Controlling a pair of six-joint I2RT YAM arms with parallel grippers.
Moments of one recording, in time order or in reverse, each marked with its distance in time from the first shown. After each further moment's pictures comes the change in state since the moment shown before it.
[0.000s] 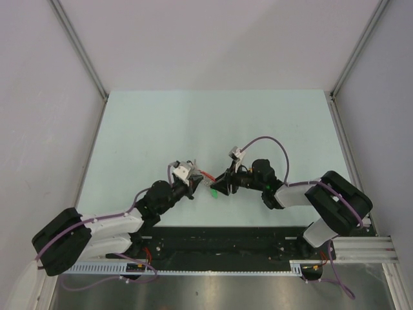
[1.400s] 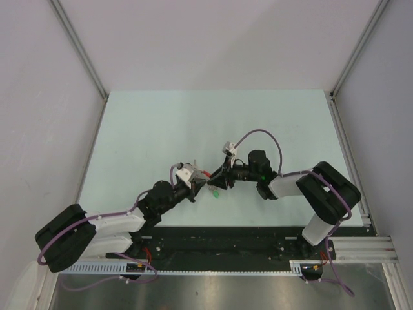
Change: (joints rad) left arm 0.000 0.047 -0.006 0.042 0.098 -0.004; right arm -0.044 0.119 0.126 0.008 -0.203 -0.111
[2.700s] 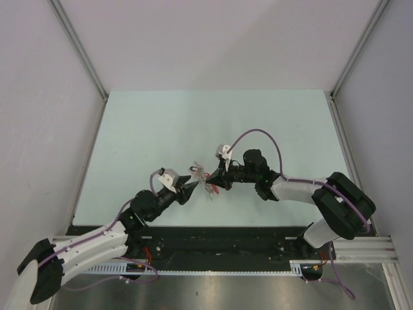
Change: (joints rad) left arm 0.008 -0.440 -0.082 -0.200 -0.076 0.001; right arm 0.082 -0.149 0.052 -0.254 0.084 -0.190
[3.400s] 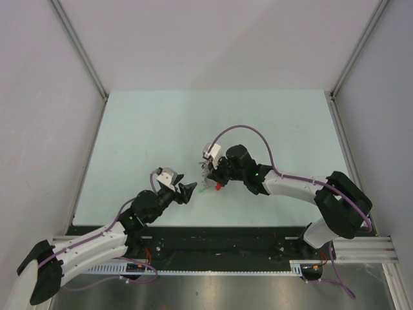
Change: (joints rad) left arm 0.000 -0.004 -0.014 -0.079 -0.100 -0.030; right arm 0.113 0.015 0.221 -0.428 0.377 -0.165
